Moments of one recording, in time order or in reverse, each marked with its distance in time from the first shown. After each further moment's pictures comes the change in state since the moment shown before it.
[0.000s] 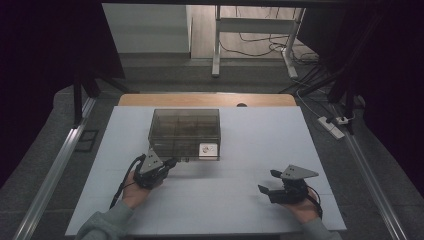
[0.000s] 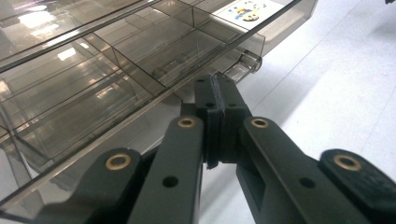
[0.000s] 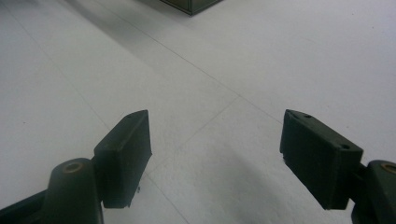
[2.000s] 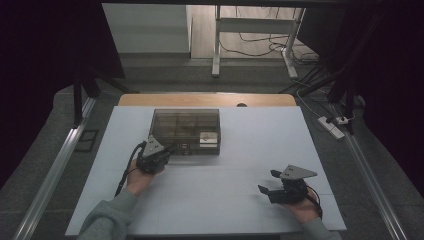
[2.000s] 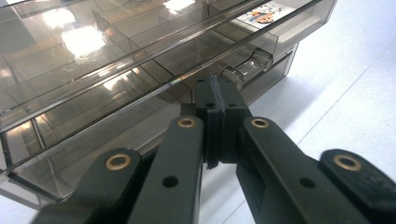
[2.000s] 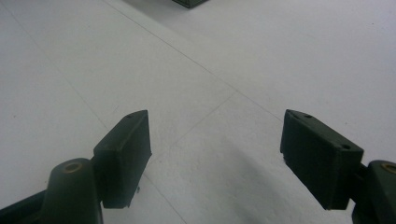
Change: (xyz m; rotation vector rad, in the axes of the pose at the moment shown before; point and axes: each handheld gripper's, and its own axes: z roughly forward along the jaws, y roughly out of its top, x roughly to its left) left arm 0.029 0.014 0.025 -0.007 0.049 -0.065; right arm -0.001 -0.001 0.002 0.019 -0.012 -0.013
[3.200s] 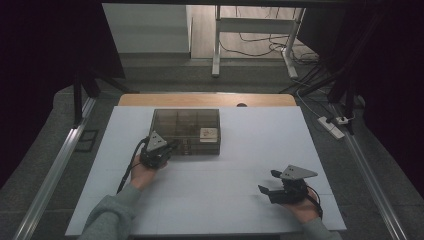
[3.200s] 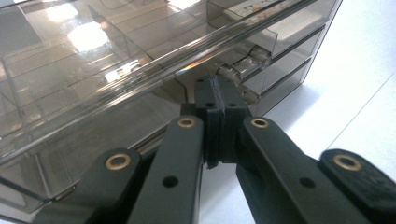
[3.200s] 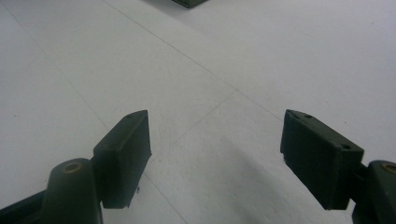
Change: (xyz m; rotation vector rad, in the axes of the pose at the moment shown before) left arm 0.006 0.005 0.014 0.012 0.013 -0.011; right arm -0.001 0.000 -0.001 0.003 0.005 -0.002
